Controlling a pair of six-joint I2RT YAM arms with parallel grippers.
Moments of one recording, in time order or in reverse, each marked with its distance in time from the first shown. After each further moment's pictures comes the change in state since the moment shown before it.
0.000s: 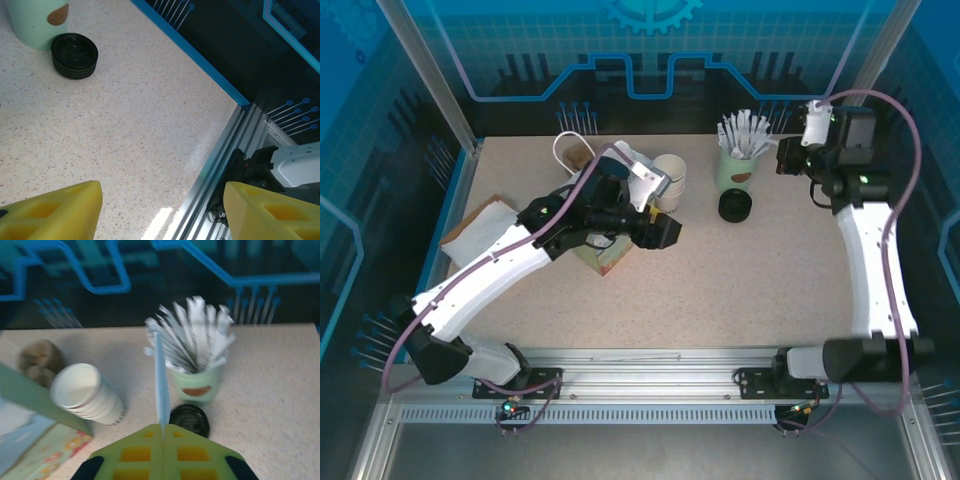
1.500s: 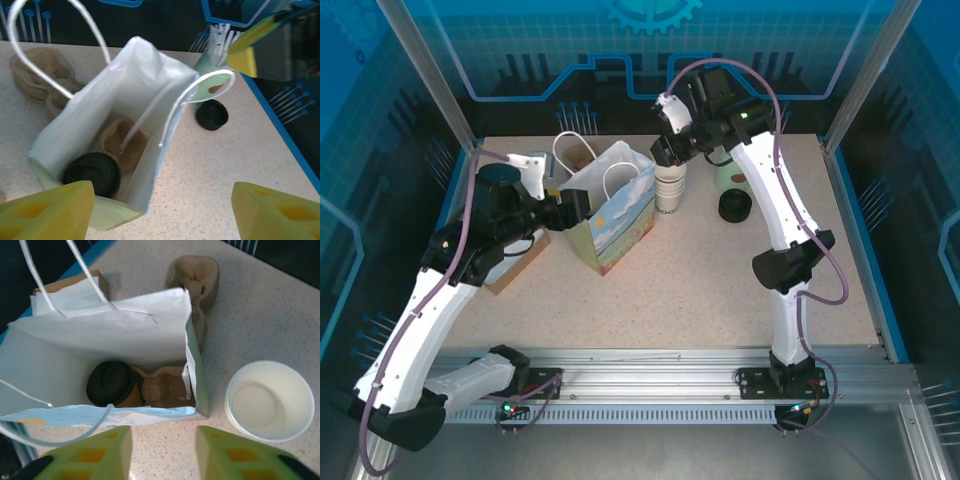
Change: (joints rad) left arm 0.426 -0.356 -0.193 -0.091 -0.184 -0.101; right arm 0.455 0.801 0.962 -0.510 -0.179 -0.159
